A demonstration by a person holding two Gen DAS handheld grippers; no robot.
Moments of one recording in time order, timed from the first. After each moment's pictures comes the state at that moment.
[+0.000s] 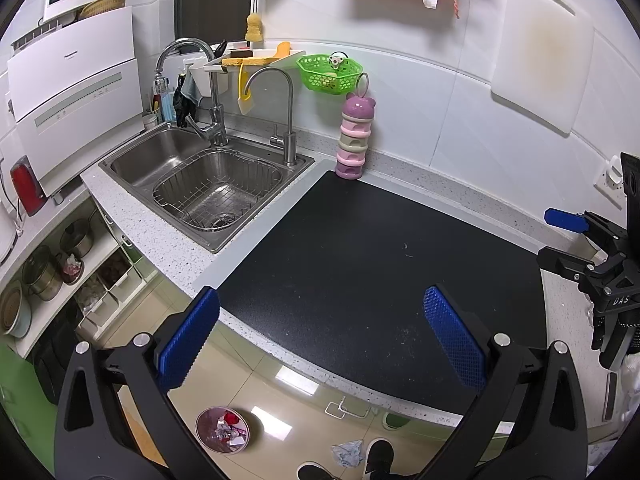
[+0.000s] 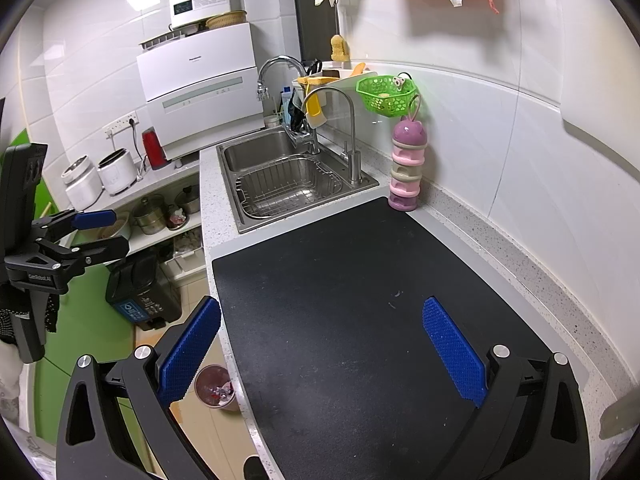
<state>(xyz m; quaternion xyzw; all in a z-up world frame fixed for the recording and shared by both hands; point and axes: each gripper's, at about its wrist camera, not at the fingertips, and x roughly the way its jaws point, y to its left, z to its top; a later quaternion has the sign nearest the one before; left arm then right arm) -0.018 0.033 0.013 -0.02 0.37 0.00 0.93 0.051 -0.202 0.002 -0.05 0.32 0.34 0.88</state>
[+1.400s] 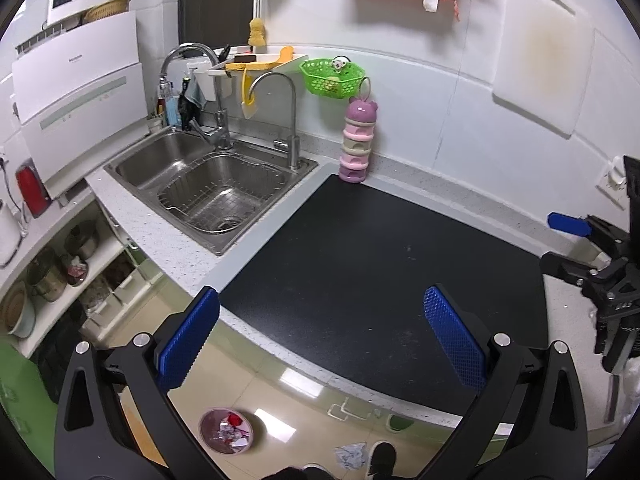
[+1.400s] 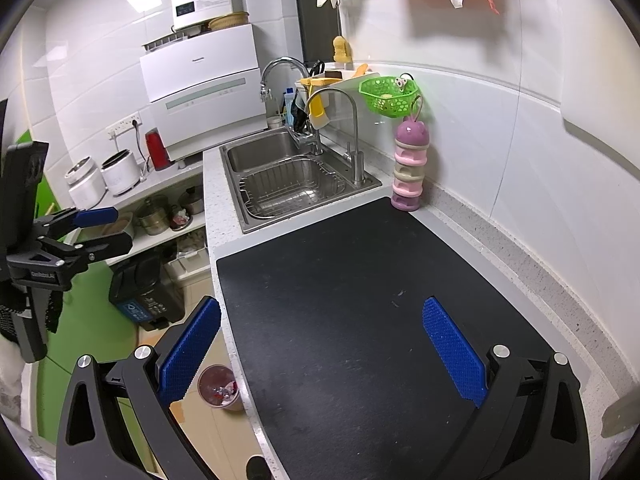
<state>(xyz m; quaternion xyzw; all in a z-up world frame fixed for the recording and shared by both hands) -0.010 0.026 0.019 -0.02 0.36 0.02 0.93 0.048 -0.201 0.001 -0.05 0.32 0.34 0.88</state>
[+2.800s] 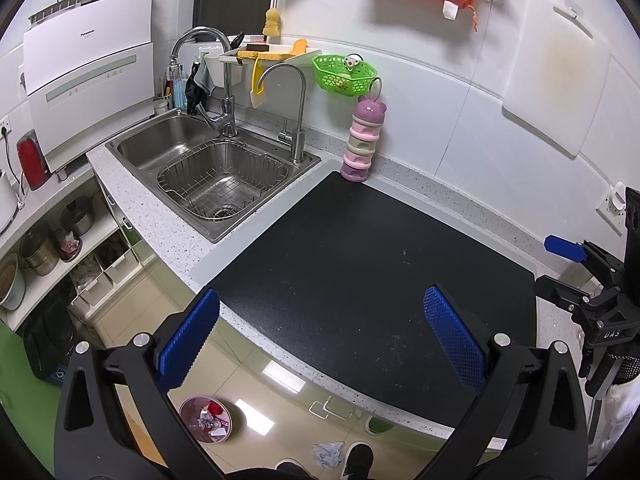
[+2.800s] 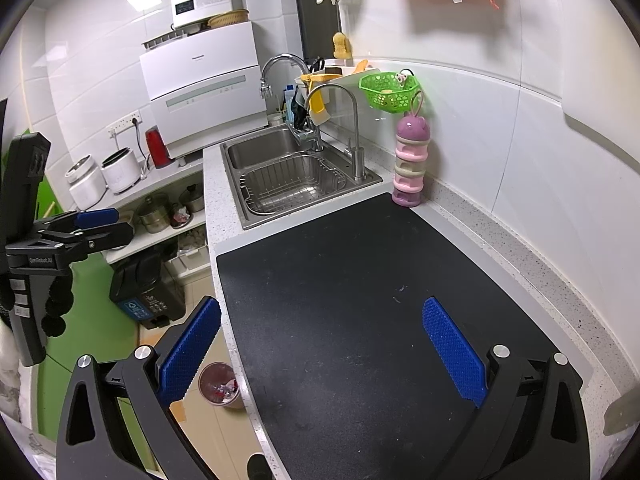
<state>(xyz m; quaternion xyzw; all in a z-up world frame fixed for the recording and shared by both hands) -0.004 0.027 0.013 -0.07 0.37 0.03 0.93 0.043 -0.200 -0.003 -0.05 0.32 0.34 0.88</state>
